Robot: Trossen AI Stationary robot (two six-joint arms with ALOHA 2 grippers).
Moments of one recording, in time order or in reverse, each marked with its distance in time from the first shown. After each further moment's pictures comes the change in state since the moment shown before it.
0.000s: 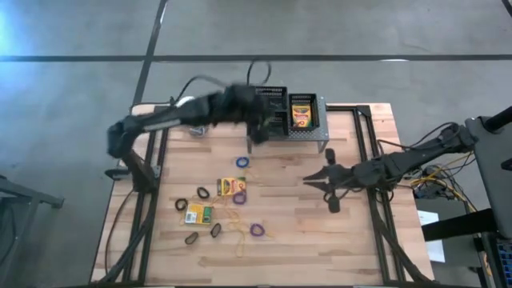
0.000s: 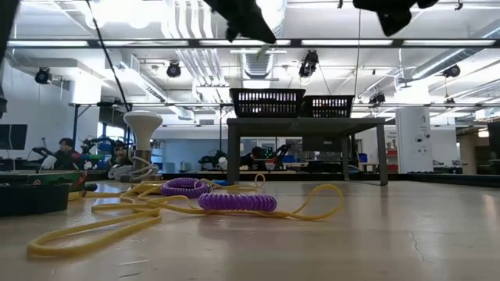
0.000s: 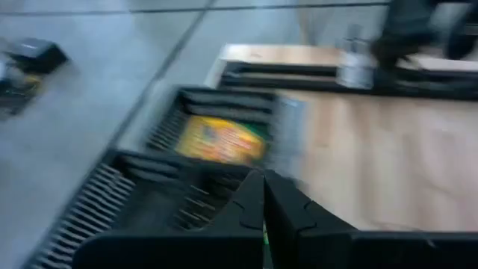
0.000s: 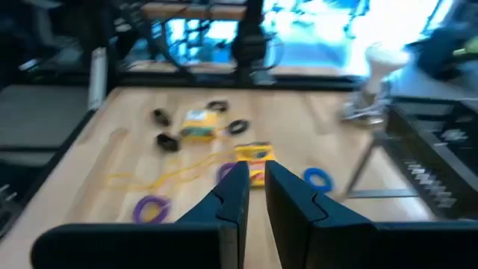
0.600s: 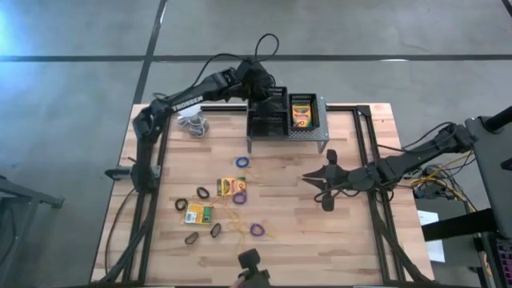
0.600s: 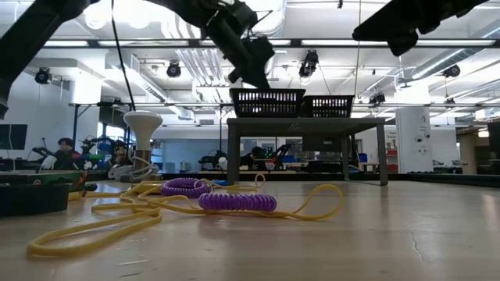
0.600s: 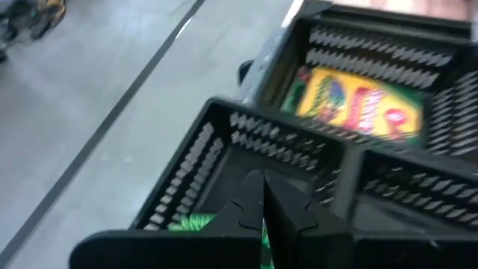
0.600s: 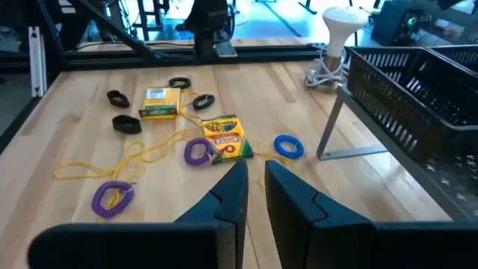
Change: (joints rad) left arm 0.257 0.280 0.236 -0.123 0.085 0.028; right arm 0.014 0.034 -0.066 0.005 0.143 0.100
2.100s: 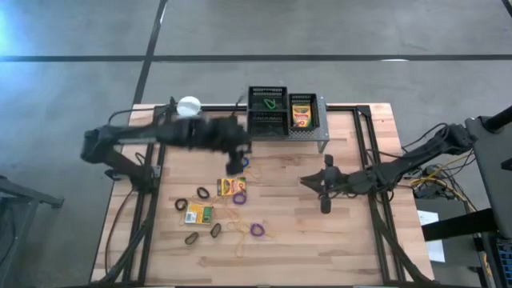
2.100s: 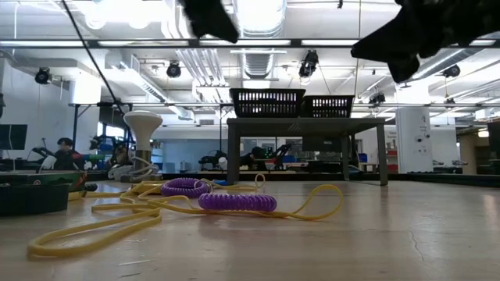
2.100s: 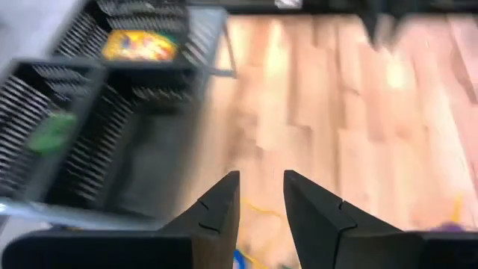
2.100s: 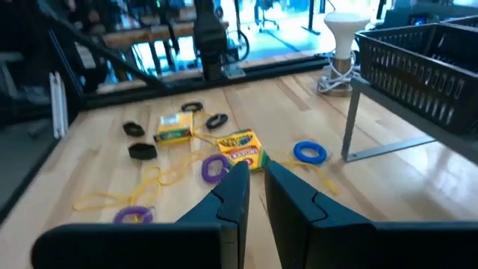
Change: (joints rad) left arm -0.447 -0.539 -0.548 -0.020 -0.123 -0.134; right arm 0.000 0.039 -0.216 0.409 -0.002 0.066
